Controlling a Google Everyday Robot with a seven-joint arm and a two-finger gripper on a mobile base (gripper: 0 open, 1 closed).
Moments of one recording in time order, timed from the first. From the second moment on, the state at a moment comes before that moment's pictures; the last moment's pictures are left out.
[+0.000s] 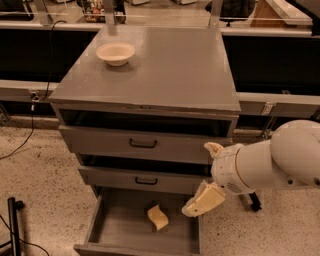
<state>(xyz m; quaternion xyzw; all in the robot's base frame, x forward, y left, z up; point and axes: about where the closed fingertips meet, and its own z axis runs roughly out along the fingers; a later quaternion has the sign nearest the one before) 0.424 -0.095 0.773 -0.53 0.78 0.12 0.32</state>
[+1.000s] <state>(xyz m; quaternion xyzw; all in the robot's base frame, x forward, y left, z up) 0.418 -0.018 0.613 -0.57 0.72 0.19 0.34</state>
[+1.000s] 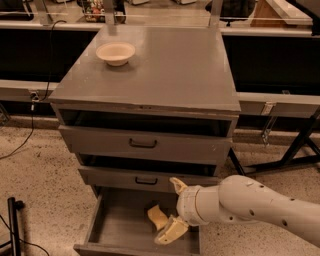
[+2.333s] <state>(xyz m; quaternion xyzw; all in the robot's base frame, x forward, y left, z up) 0.406 0.033 0.536 -0.58 0.71 0.20 0.36</state>
